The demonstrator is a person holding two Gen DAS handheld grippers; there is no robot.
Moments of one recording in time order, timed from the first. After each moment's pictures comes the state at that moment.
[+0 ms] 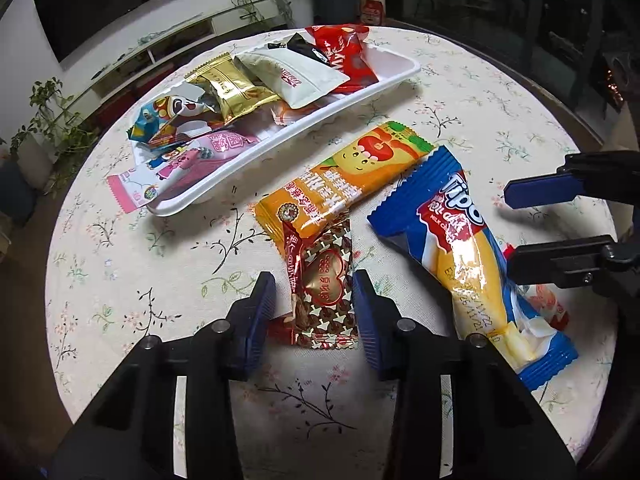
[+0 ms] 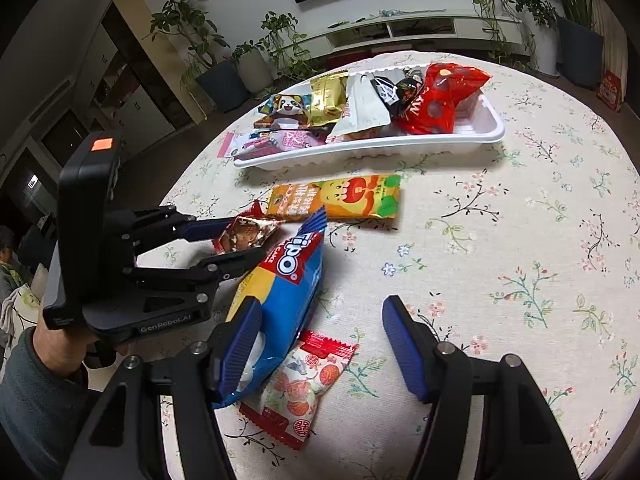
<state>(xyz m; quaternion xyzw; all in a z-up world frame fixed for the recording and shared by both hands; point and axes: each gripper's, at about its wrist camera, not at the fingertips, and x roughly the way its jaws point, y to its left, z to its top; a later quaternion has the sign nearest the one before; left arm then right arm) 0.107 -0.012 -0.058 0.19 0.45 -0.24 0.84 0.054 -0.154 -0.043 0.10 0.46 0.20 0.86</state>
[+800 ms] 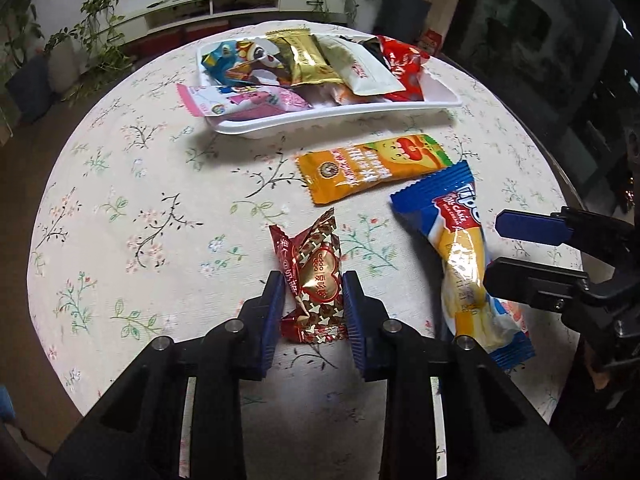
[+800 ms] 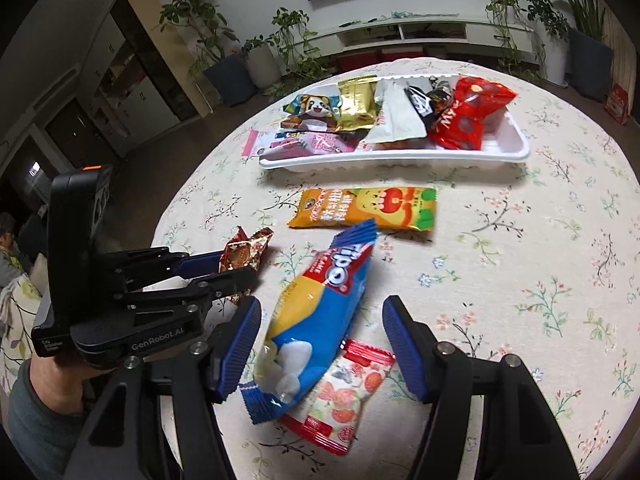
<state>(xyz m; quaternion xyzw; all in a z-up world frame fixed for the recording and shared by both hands) 0.075 0.033 -0.053 0.04 0.49 -0.18 0.85 0.059 -0.125 -0.029 0.08 0.47 0.20 0.86</state>
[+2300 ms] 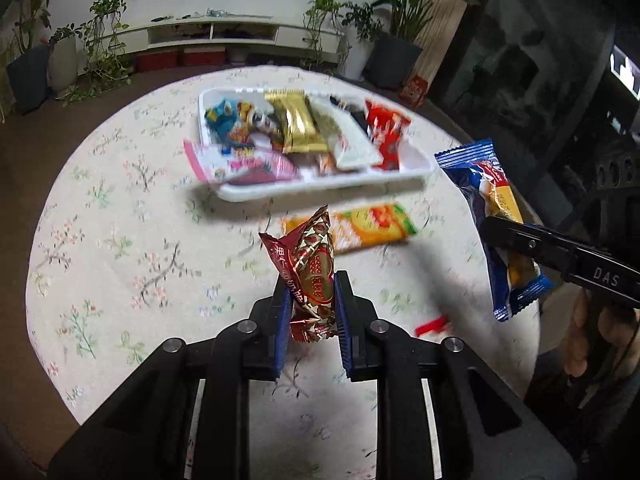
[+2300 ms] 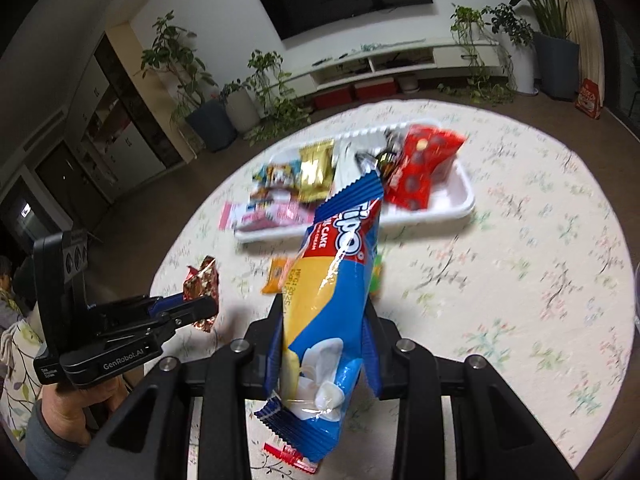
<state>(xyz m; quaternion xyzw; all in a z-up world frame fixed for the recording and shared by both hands) 0.076 0.044 -0.006 -0.04 0.43 -0.21 0.88 0.072 -0.173 0.008 0.13 0.41 0.16 0.89</state>
